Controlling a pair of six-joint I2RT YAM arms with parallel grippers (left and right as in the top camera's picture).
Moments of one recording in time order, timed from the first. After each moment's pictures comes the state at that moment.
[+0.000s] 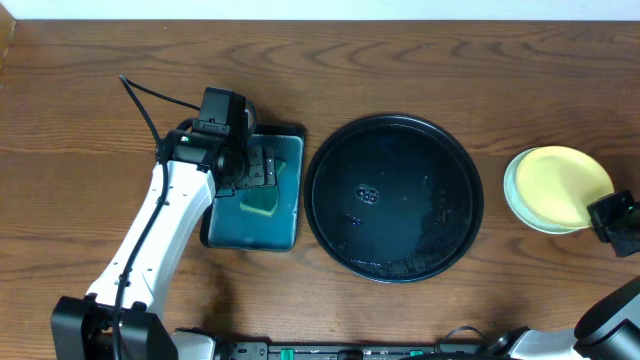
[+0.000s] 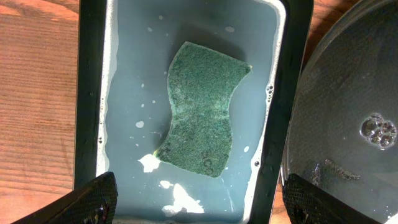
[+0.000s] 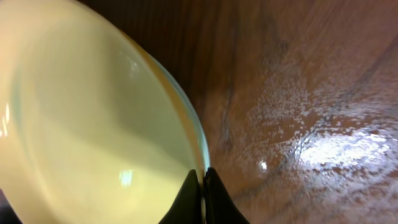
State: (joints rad) left arm -0.19 1.50 1.18 -0.93 0.05 -0.27; right arm -0.77 1.64 1.01 -0.71 -0.16 0.43
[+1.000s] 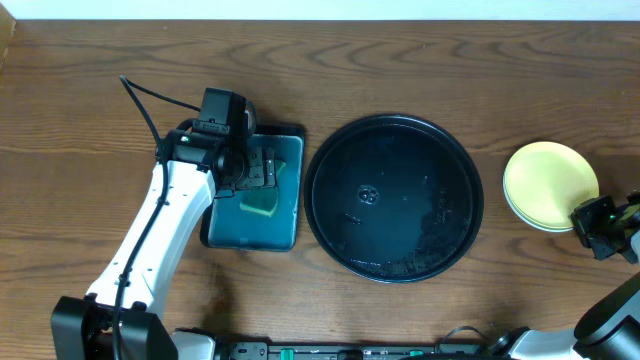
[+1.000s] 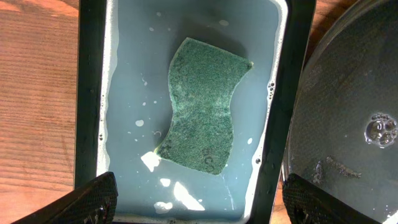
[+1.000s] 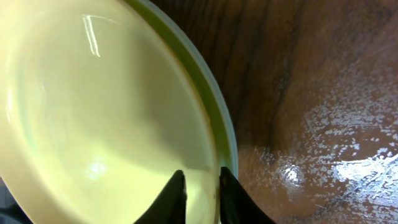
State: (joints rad) left arm -0.19 1.50 1.18 -0.93 0.05 -0.27; right arm -0.77 1.63 0.86 -0.51 -0.31 0.42
